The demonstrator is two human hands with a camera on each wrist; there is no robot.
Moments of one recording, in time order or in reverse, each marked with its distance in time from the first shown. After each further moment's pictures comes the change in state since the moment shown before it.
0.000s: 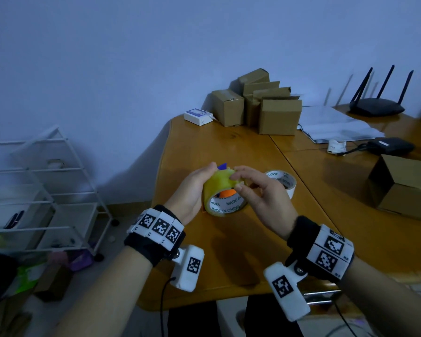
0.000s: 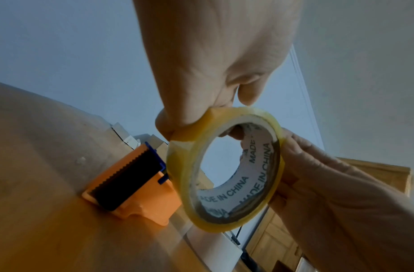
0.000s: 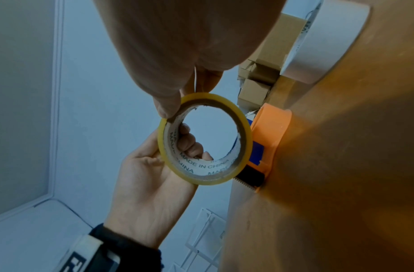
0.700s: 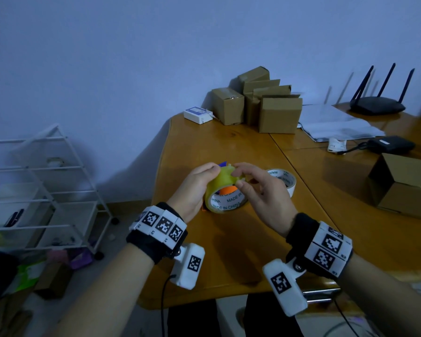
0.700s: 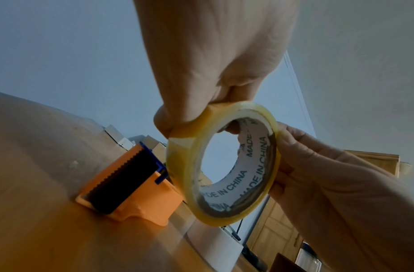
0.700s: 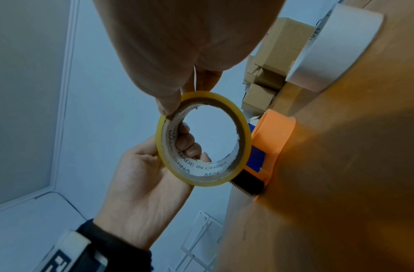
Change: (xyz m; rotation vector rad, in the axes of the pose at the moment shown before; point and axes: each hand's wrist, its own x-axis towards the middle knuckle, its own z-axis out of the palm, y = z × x) left_hand -0.003 0.003 0.004 0.092 -0.036 0.082; right_hand 0.001 0.000 -0.001 -0.066 0.020 -0.044
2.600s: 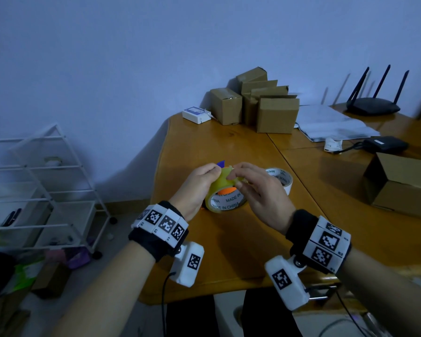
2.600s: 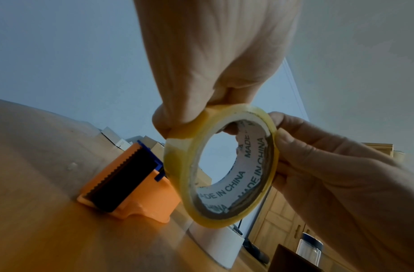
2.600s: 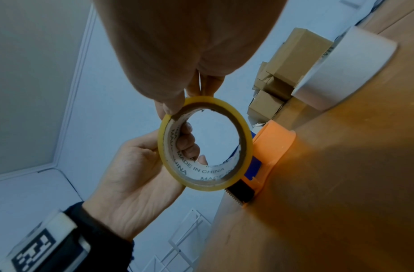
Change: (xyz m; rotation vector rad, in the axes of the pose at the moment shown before) left_hand -0.001 -0.003 0.005 0.172 0.024 0.024; right_hand 0.000 -0.007 -0.005 -0.195 -0.074 -0.136
